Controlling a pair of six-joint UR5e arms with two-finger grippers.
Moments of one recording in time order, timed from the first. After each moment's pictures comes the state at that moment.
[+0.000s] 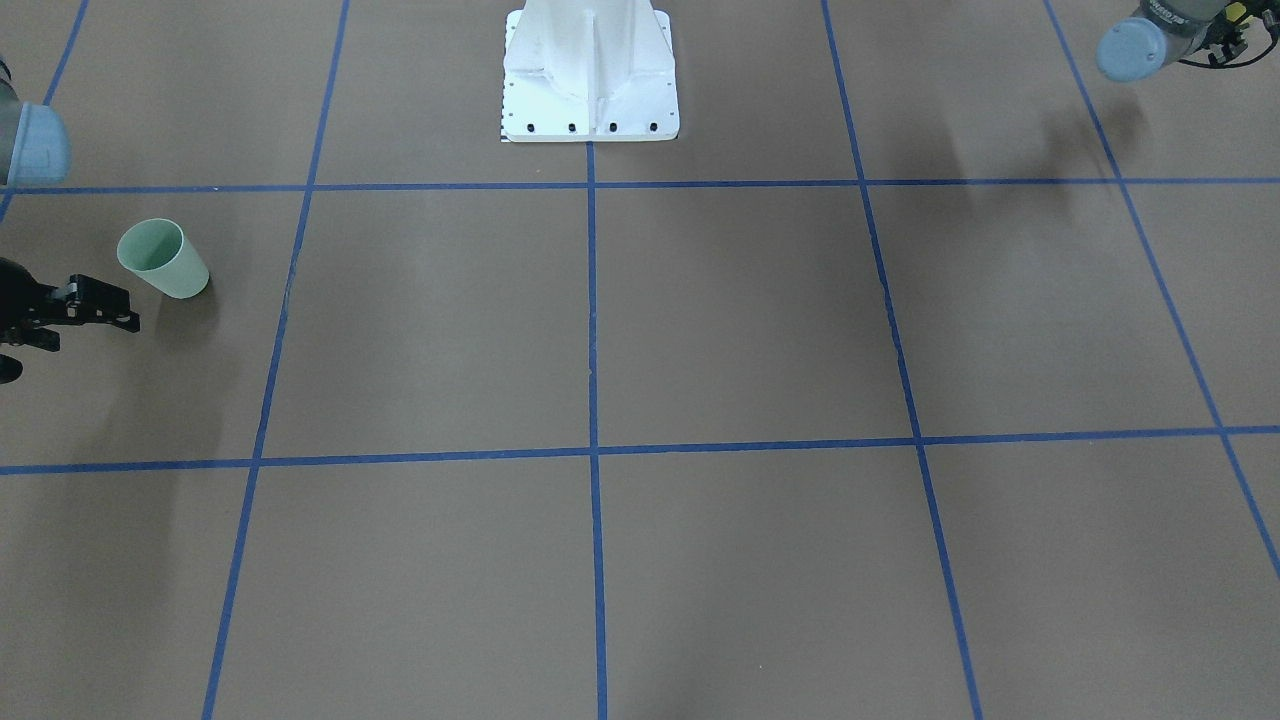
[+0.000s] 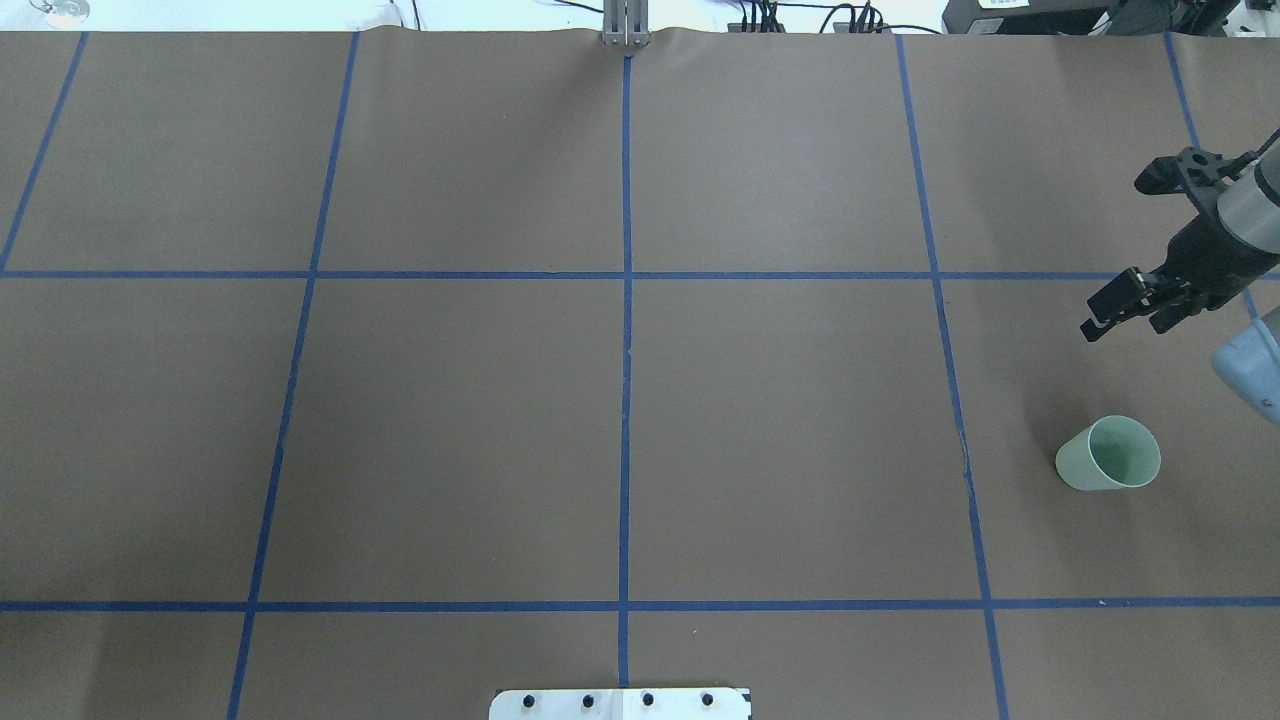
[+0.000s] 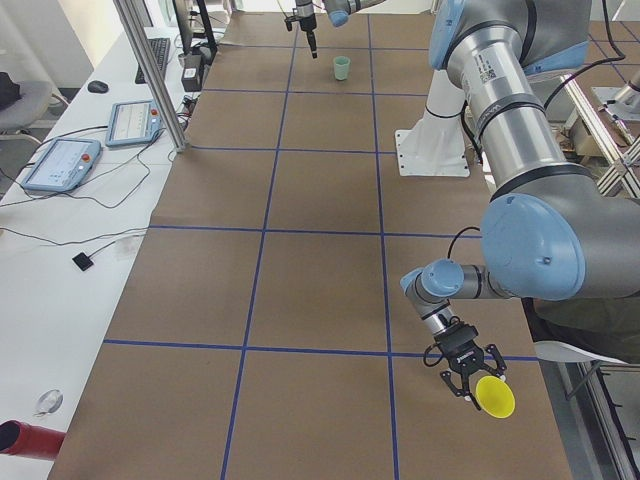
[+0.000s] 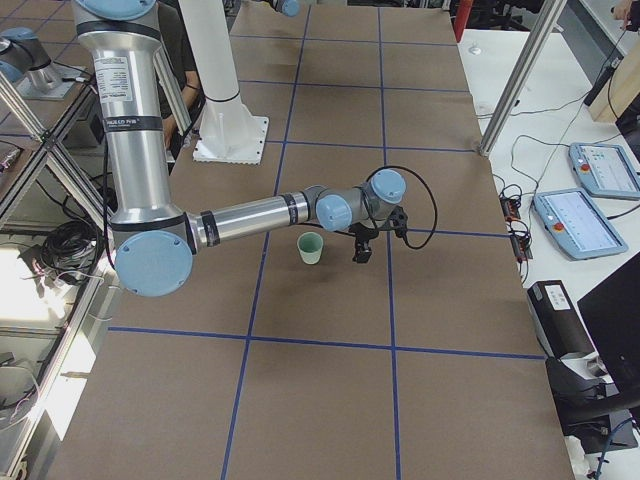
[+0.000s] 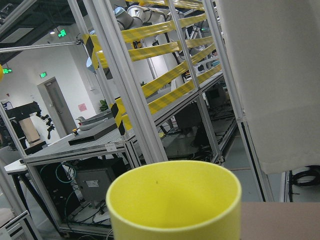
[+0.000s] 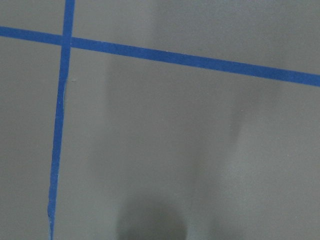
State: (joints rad) left arm -0.11 -0.90 -1.89 -1.38 -2.03 -2.82; right arm 1.11 -1.47 1.68 -1.48 2.43 0.37
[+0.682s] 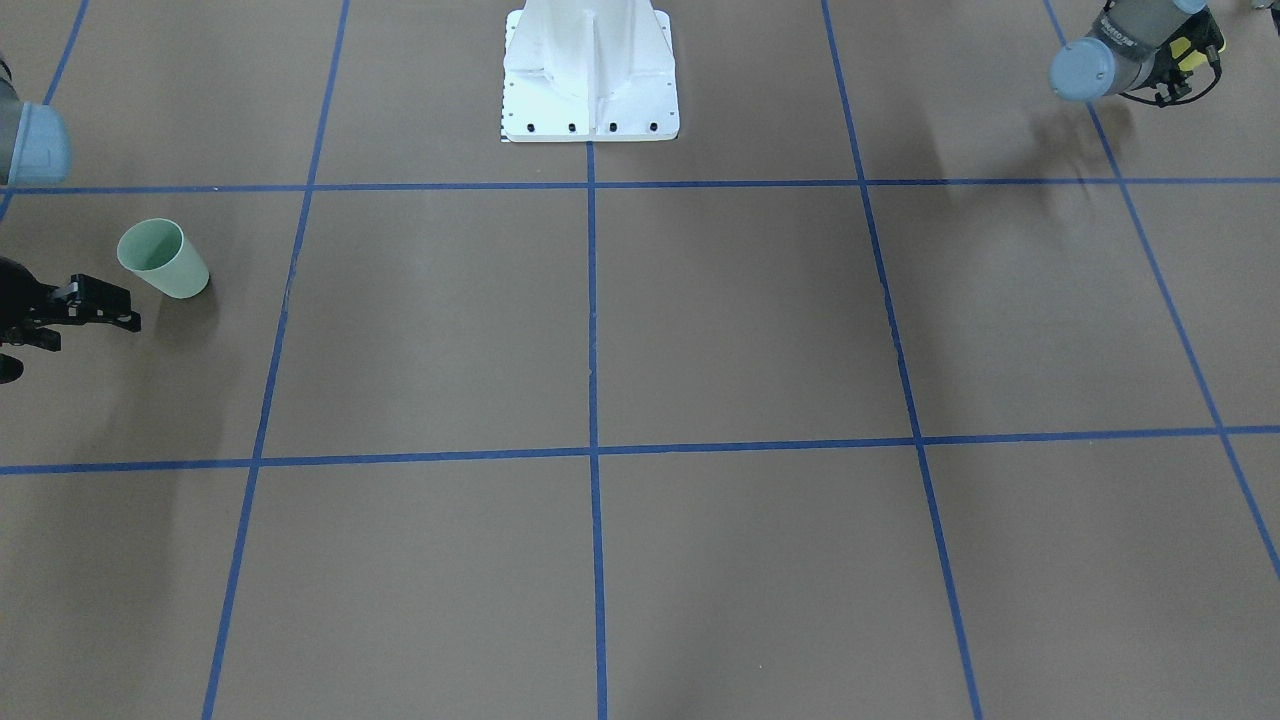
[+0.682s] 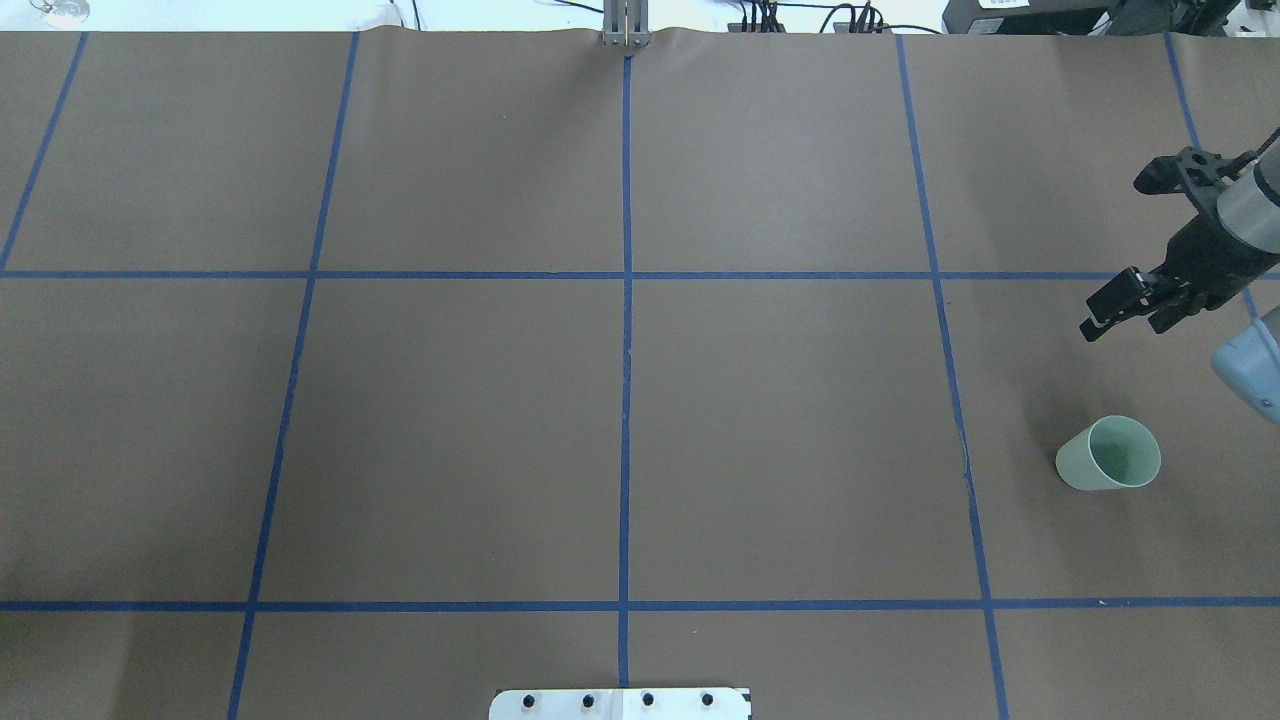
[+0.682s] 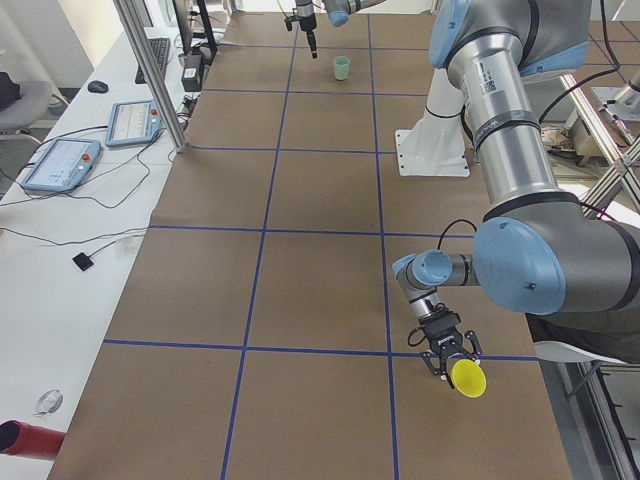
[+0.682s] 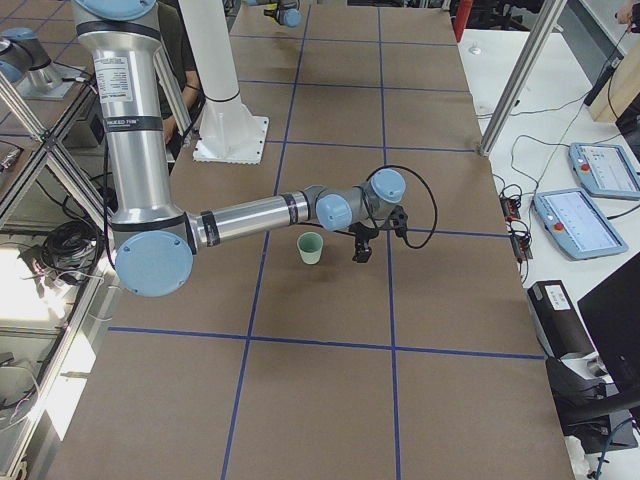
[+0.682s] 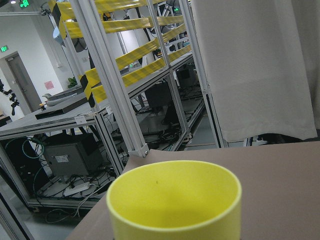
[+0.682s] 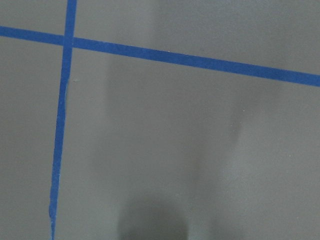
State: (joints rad) left arm -0.17 -1.02 -1.88 -1.37 -1.94 -2.85; right arm 1.11 -1.47 1.68 -1.48 2.43 0.37
